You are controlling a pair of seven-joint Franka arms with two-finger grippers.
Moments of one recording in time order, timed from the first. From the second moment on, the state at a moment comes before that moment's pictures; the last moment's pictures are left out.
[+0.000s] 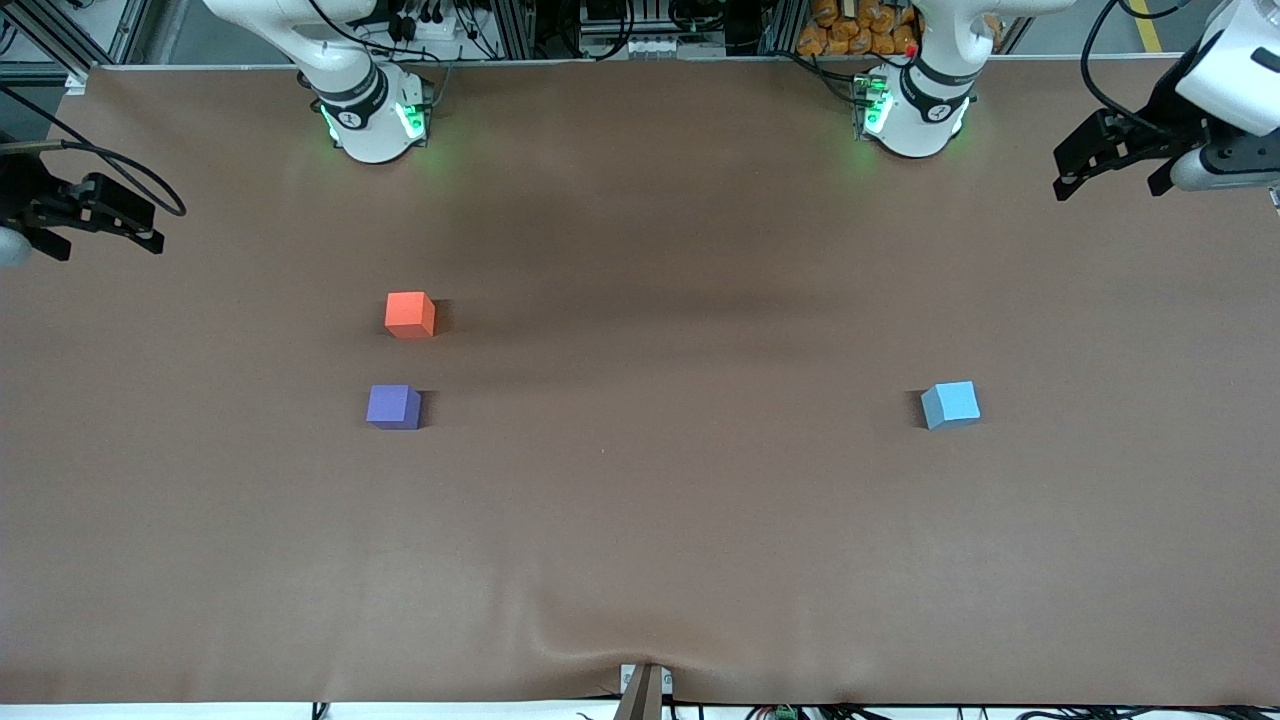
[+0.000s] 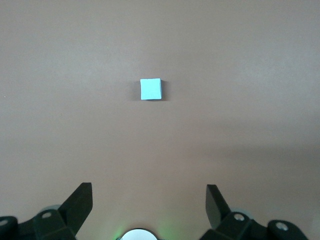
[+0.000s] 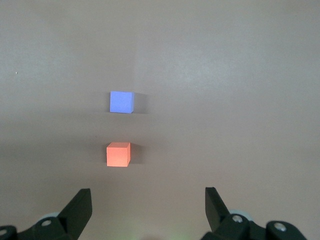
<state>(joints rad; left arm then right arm) -0.09 -0.17 -0.06 -1.64 0.00 1.49 -0.18 0.03 -0.01 -0.02 -1.51 0.00 1.46 -0.07</state>
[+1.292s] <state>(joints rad) -0.09 -0.15 -0.05 -1.64 0.01 1.45 -0.18 0.03 -0.01 -0.02 -1.51 0.00 1.46 -0.07</state>
